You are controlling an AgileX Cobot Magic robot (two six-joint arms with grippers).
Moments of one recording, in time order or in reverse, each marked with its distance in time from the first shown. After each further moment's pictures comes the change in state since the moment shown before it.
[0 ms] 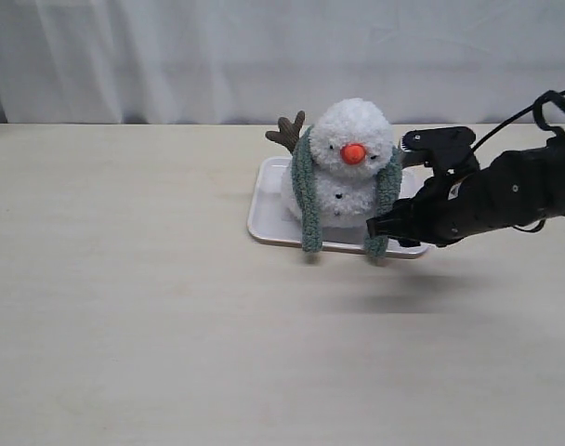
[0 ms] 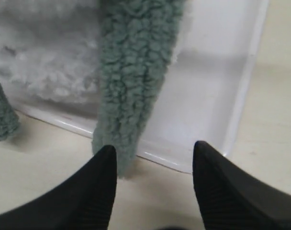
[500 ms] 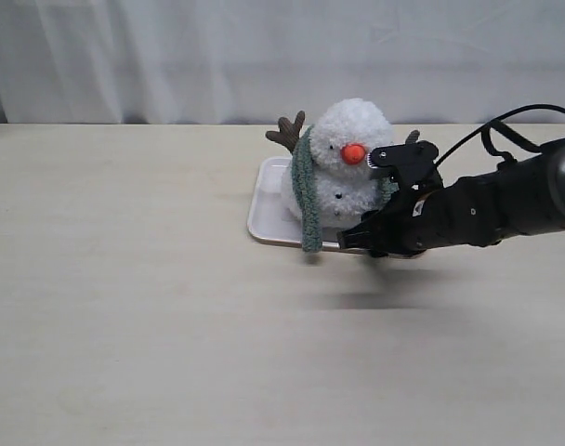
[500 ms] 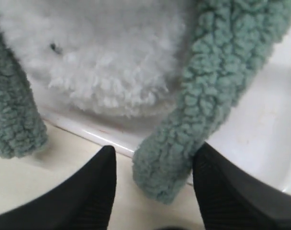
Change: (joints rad) left arm 0.000 0.000 0.000 0.000 0.000 0.000; right arm 0.064 0.098 -0.009 0.009 -0.123 0.021
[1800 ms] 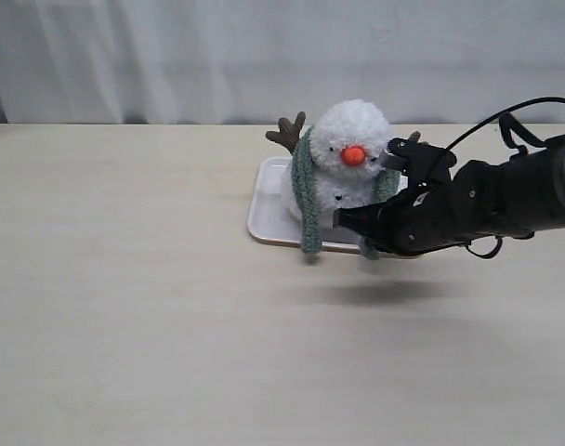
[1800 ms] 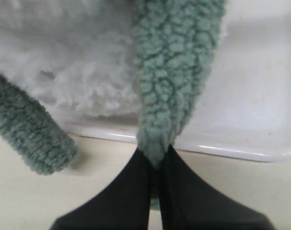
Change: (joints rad) left arm 0.000 0.000 0.000 0.000 0.000 0.000; right arm 0.021 -0.025 -0.007 0.327 0.063 -0.002
